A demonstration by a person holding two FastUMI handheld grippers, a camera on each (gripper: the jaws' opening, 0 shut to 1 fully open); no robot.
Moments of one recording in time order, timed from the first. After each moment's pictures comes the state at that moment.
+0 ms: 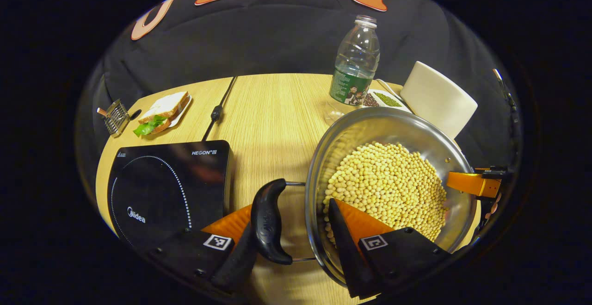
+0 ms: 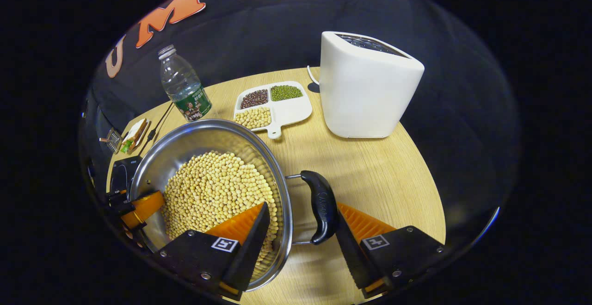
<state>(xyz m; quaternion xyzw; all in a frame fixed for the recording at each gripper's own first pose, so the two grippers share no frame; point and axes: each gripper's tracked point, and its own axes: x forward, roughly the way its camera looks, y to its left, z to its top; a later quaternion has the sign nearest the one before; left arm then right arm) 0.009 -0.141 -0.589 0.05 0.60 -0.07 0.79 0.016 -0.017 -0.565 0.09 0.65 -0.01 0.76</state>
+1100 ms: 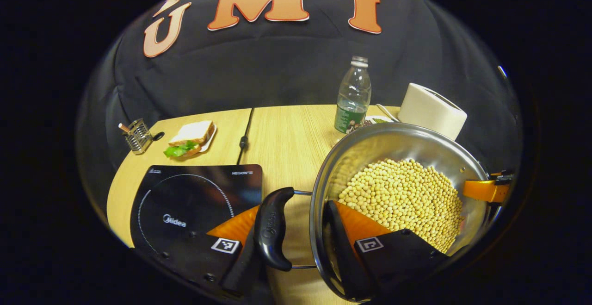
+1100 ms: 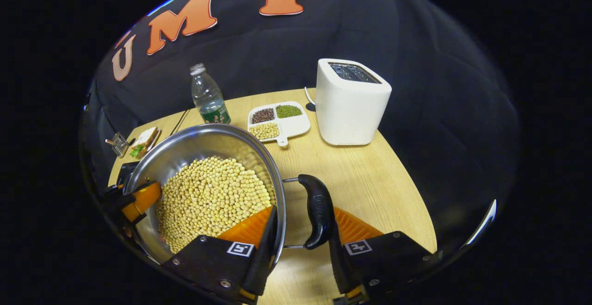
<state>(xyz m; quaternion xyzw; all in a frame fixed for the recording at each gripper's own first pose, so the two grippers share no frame) 0.018 -0.118 -0.504 0.08 0.51 -0.06 0.85 0.018 -0.023 -0.556 0.08 0.59 -0.03 0.80</state>
